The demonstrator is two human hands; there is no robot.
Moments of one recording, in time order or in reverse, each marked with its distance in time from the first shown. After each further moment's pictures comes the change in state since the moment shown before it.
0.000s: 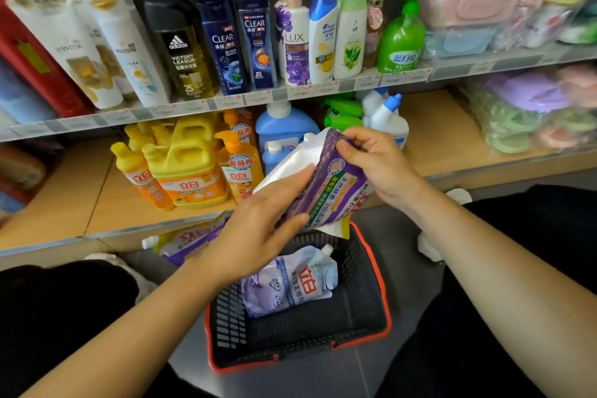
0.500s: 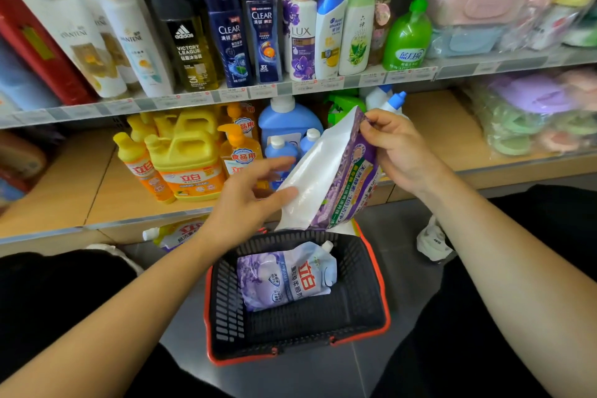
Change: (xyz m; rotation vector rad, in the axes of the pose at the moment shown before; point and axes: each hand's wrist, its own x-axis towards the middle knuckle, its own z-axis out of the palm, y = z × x) left_hand 0.003 -0.023 -0.007 -0.403 0.162 -0.390; right_hand 0.011 -0.008 -0.022 0.236 -0.040 0.066
